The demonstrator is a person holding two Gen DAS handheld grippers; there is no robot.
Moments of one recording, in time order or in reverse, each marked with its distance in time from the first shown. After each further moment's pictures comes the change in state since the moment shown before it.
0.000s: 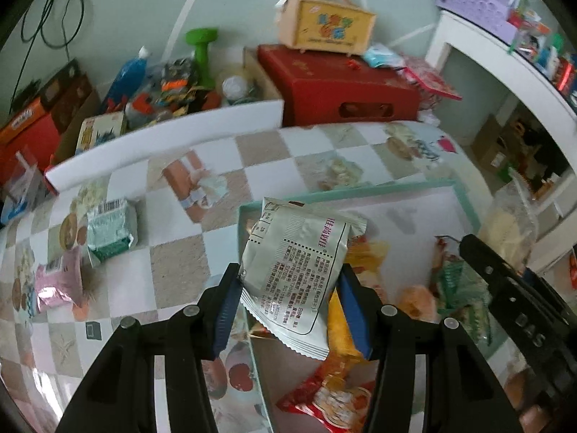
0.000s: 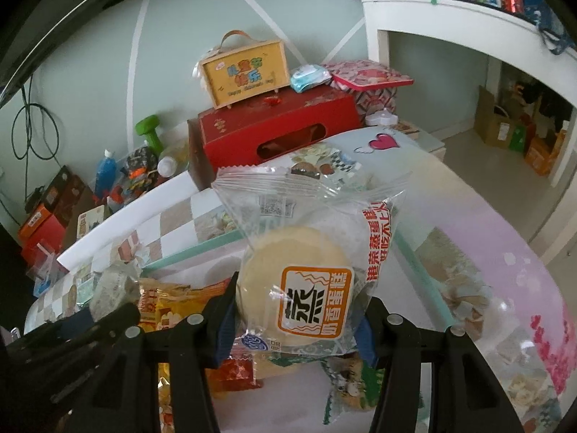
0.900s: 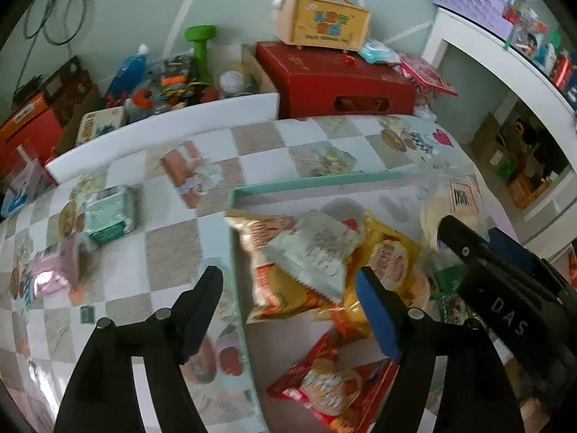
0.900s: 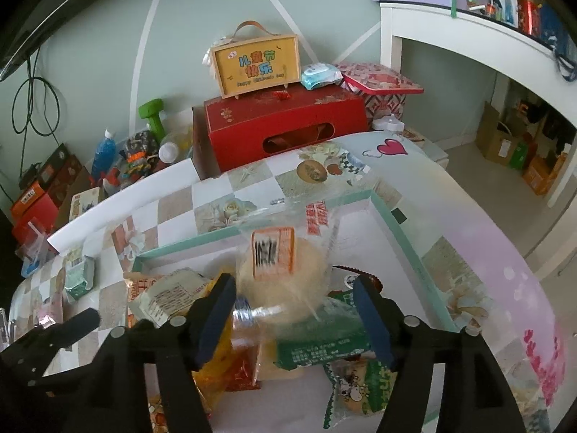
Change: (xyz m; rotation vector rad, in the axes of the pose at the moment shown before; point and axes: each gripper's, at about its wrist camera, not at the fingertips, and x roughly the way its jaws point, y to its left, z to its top) left arm -0.011 -0.005 -0.016 -0.011 -0.009 0.004; right arm 0.004 0.015 0.000 -0.080 0.008 -0.053
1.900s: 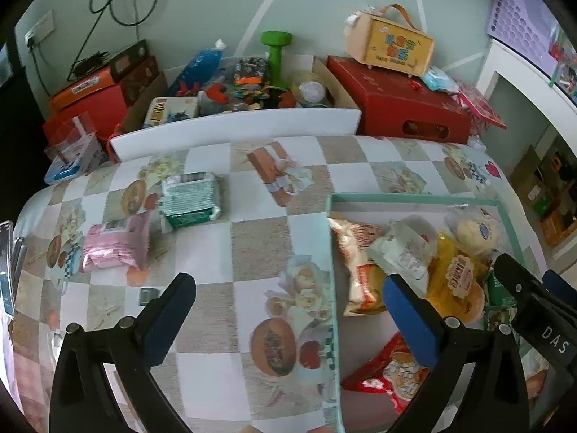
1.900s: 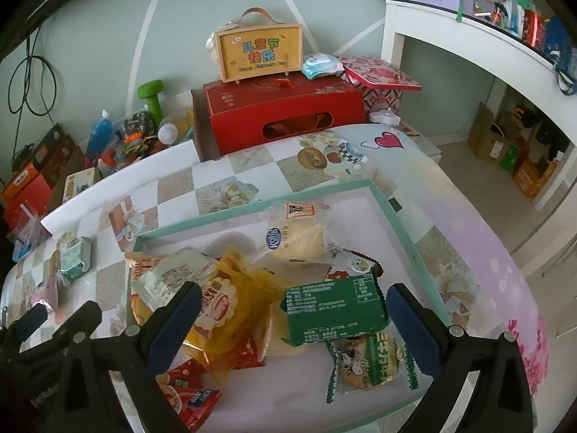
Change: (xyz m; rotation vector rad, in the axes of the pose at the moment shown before) left arm -0.017 0.056 -0.010 -0.124 -0.056 0.147; right arm -0.010 0.017 -0.004 -0.038 0.057 -0.052
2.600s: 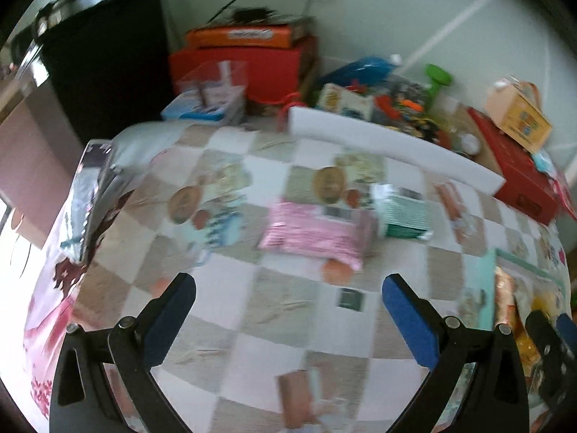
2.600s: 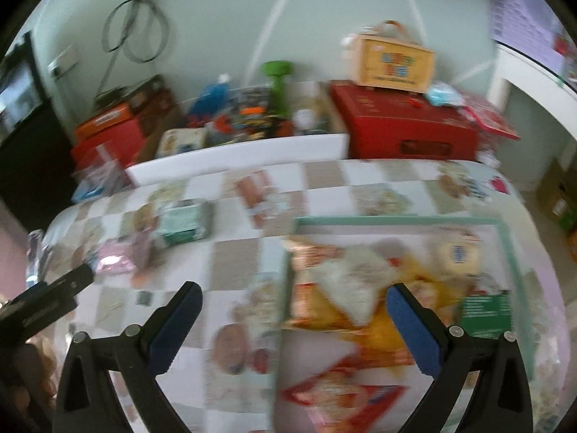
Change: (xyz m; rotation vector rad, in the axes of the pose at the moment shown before) left arm -0.021 0.182 -0.020 -0.342 0.007 0.223; right arm -0.020 0.142 -0.022 -0.258 -0.009 0.250
